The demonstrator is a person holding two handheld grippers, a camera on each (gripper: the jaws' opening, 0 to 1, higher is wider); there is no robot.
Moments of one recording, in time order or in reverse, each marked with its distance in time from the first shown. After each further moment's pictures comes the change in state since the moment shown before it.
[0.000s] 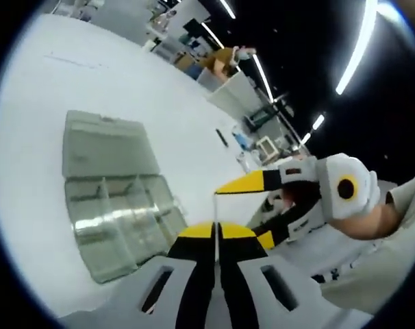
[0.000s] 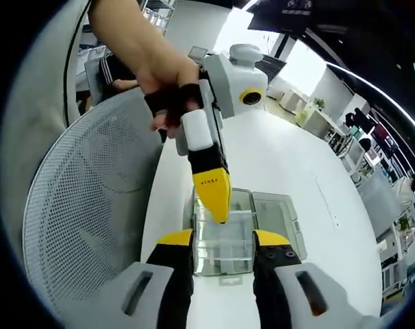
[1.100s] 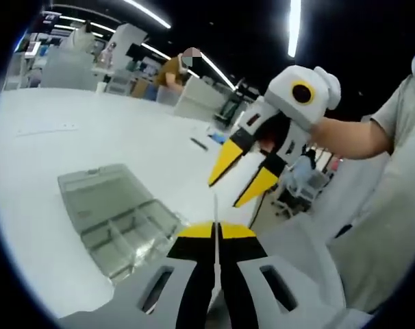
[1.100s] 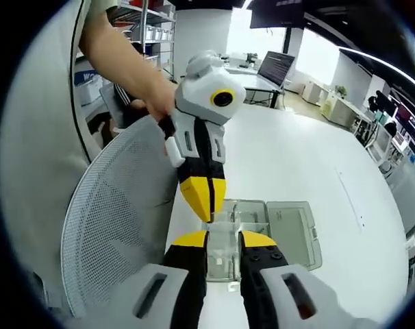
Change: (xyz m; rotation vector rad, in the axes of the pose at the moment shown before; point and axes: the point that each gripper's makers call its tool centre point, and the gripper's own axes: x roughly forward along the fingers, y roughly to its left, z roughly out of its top) left arm -0.020 -0.017 0.001 0.408 -0.027 -0.102; right arm -0.016 -0.010 0.032 0.078 -0.011 0.267
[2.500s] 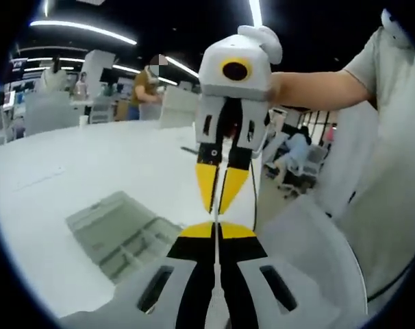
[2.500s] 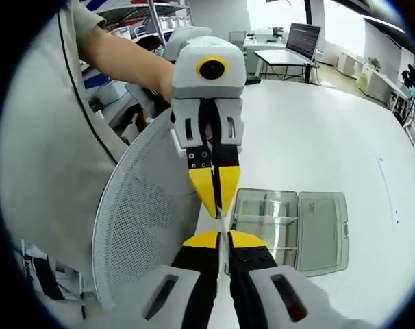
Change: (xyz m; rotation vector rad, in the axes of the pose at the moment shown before) left arm -0.008 -0.009 0.006 0.256 0.005 -0.024; right arm 0.015 0.012 -0.004 0.055 0.144 0.277
